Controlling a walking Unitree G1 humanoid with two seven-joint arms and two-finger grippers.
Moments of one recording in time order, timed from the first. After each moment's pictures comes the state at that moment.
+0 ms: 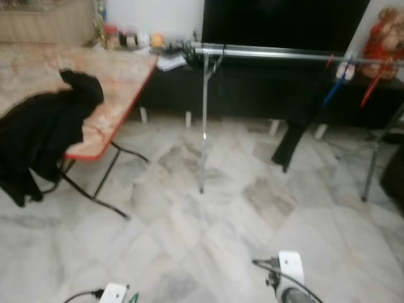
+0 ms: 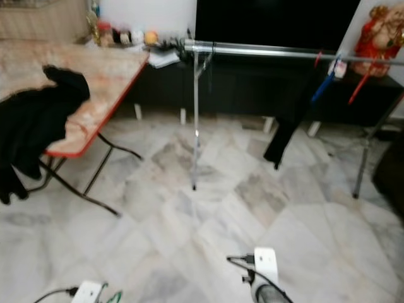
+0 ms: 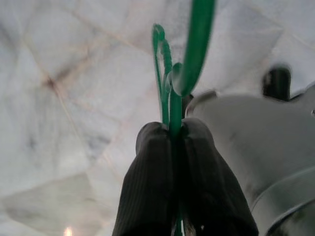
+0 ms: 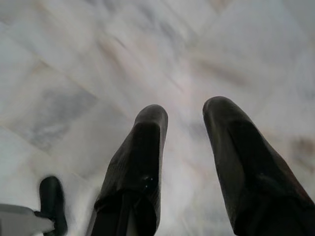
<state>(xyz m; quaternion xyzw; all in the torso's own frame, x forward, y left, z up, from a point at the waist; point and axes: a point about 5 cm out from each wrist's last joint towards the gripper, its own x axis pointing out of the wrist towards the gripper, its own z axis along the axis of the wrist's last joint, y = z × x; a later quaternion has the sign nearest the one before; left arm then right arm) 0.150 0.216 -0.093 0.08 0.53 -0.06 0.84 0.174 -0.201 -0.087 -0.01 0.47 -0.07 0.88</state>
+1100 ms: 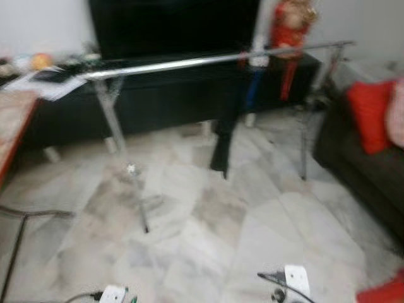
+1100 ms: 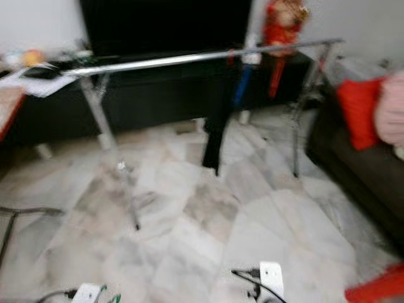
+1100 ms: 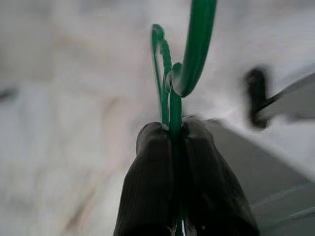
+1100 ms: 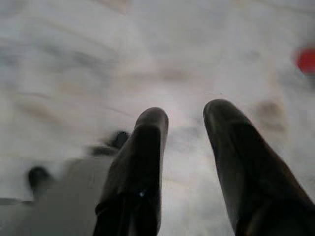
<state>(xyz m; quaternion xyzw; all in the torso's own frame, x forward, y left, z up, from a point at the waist) 0.159 0.196 -0.093 0.06 0.52 -0.08 0.85 0.155 -0.217 -0.093 -0.02 0.50 -0.09 0.86</state>
